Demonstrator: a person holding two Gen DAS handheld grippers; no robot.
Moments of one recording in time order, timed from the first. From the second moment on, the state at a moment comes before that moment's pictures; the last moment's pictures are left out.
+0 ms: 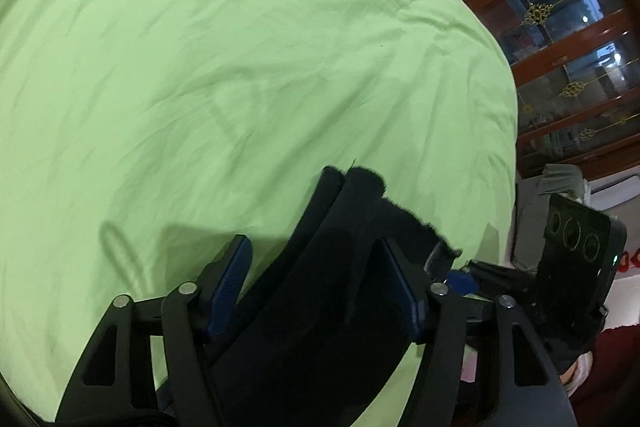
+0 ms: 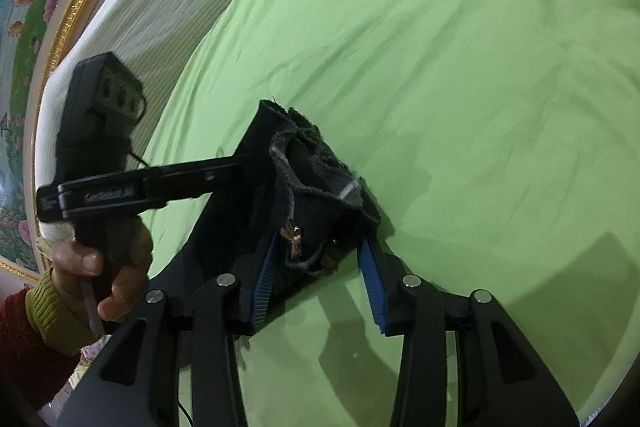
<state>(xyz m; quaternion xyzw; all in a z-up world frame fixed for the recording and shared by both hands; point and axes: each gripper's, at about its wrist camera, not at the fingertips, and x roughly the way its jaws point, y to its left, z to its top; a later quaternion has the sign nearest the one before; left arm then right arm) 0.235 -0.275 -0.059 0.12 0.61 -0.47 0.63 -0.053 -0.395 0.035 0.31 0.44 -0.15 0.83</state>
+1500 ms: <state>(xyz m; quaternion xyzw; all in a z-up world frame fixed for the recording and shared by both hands) 0.194 0.004 -0.008 -0.16 0.55 -0.35 0.74 0.030 -0.199 0.040 0.12 0.52 0.16 0.83</state>
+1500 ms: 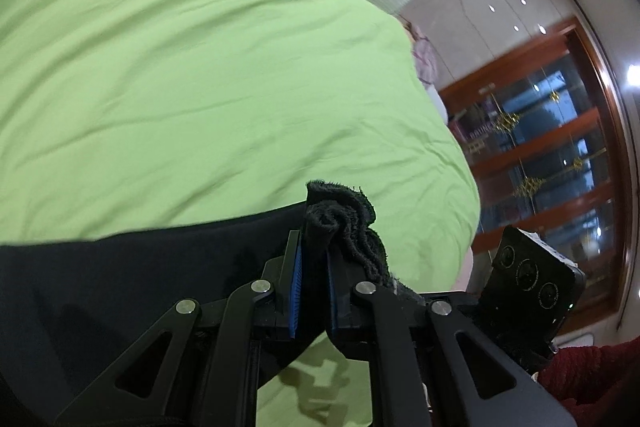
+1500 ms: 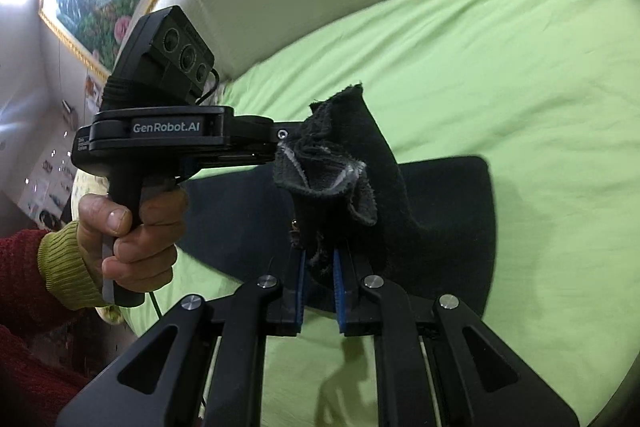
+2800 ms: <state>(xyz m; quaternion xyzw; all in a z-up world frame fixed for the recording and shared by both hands) 0.125 0.149 -0.047 -0.35 0.53 -0.15 0.76 0.086 -0.110 -0.001 0.07 0.61 0.22 0.76</state>
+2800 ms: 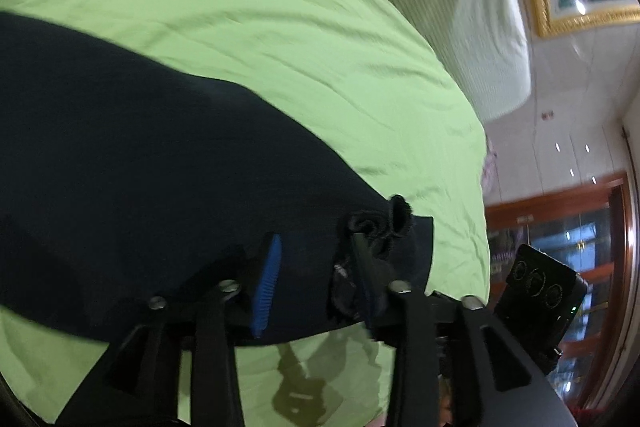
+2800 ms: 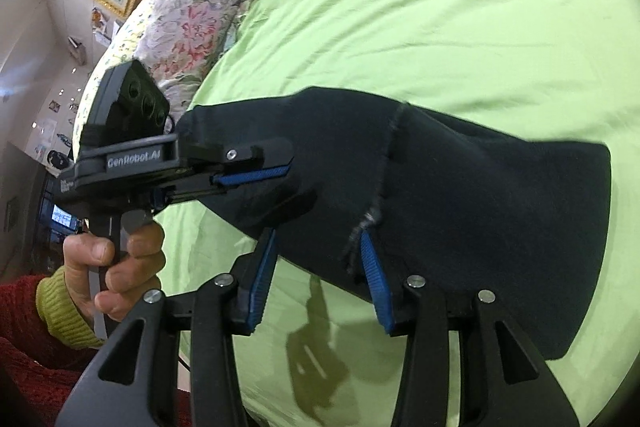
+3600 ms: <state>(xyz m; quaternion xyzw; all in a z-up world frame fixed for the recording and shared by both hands) 0.006 0.310 -0.037 -0.50 0.41 0.08 0.76 0.122 -0.021 0.001 -0.01 0.62 0.29 0.73</state>
